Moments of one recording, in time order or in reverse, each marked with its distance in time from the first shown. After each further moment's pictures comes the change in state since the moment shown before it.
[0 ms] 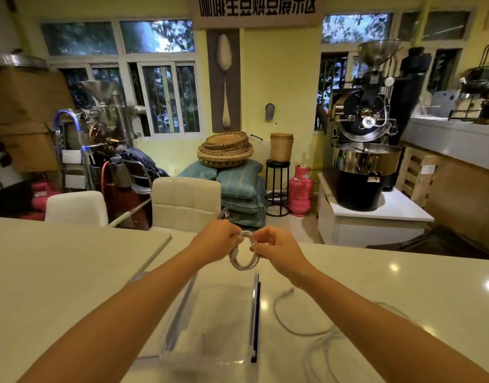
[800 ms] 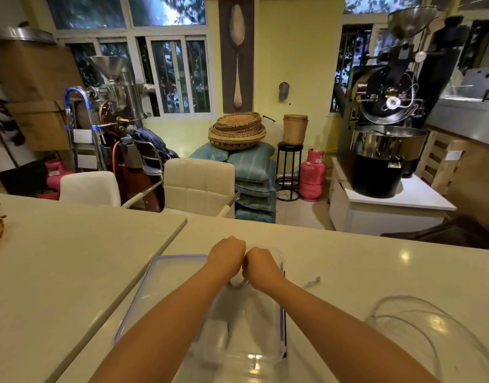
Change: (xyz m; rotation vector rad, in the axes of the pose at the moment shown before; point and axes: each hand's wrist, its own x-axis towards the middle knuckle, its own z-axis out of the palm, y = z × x) left_hand 0.003 -0.050 0.055 0.494 -0.258 -0.212; right_hand 0.034 0.045 0.101 -0.663 -0.234 0.152
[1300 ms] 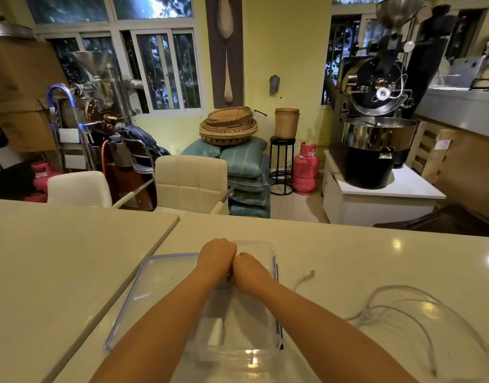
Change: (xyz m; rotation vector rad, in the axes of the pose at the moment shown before) left_hand 0.002 -0.006 0.013 0.179 0.035 0.065; right_hand -0.006 -0.004 0.011 -0.075 -0.112 -0.051
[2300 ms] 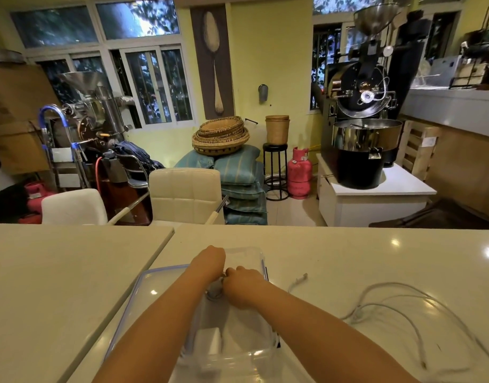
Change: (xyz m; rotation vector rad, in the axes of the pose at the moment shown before) left_hand 0.014 -0.005 -0.004 -0.039 -0.154 -0.050; right_hand -0.004 0.005 0.000 -0.567 -0.135 -0.187
